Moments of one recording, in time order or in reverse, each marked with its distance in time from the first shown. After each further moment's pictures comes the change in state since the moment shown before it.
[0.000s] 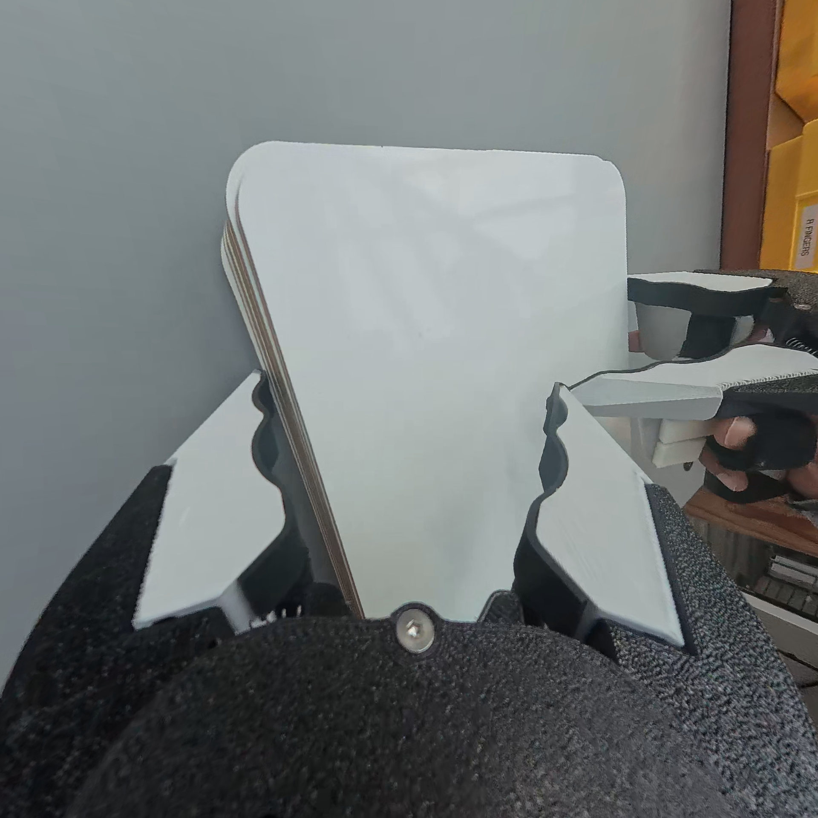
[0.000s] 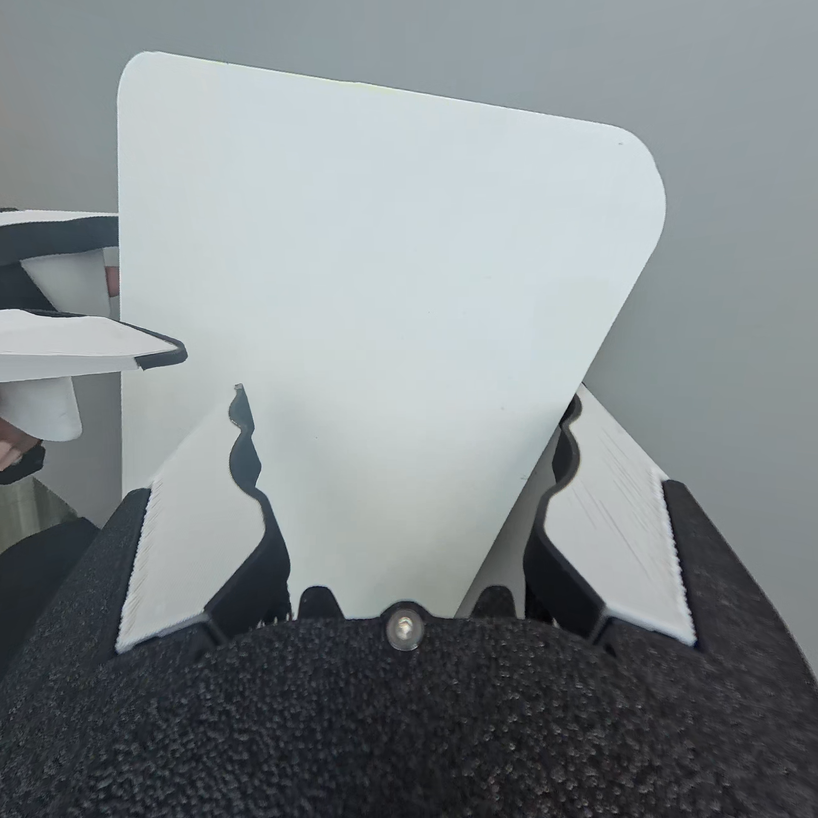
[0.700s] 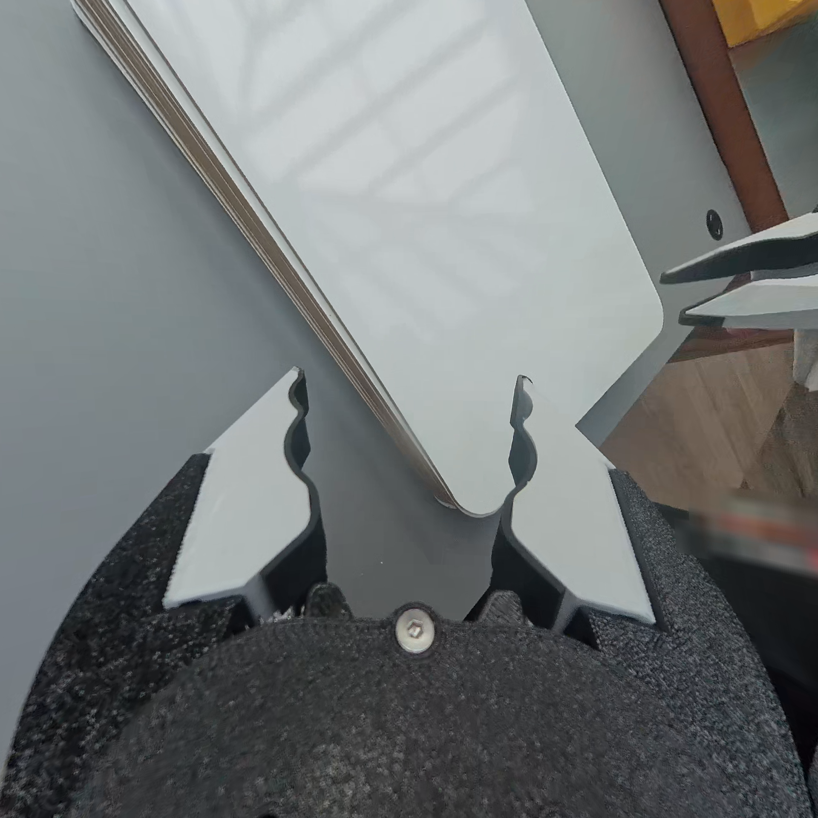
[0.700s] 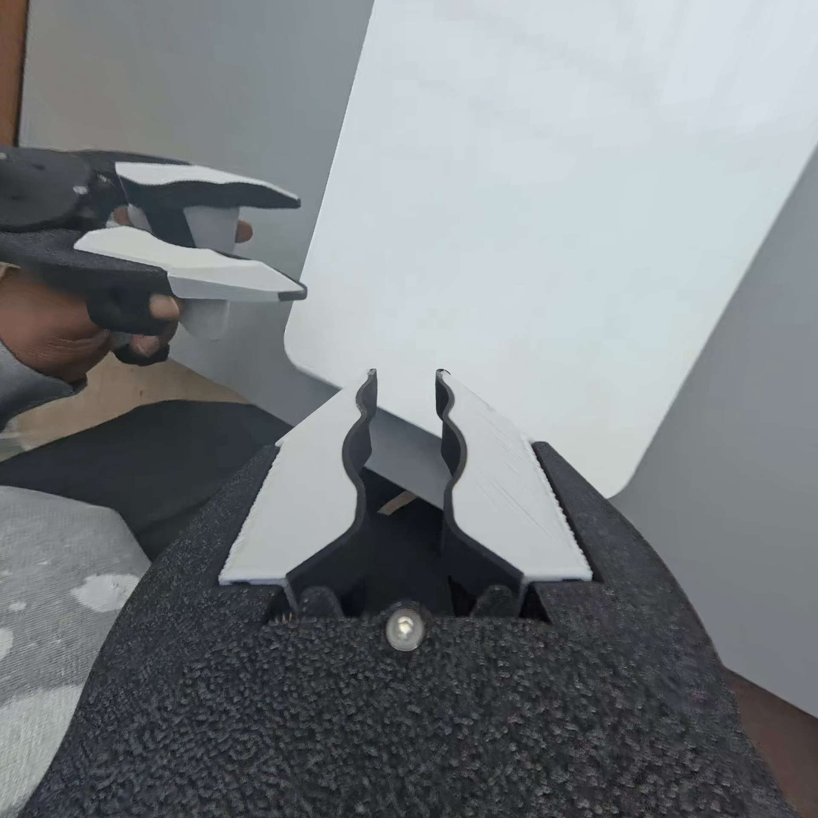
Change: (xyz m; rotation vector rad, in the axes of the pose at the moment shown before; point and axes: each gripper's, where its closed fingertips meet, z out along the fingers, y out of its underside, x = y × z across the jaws) left arm 0.009 0.135 -0.080 0.030 0.066 0.383; right arm -0.121 0.161 -0.074 0.213 -0.071 -0.007
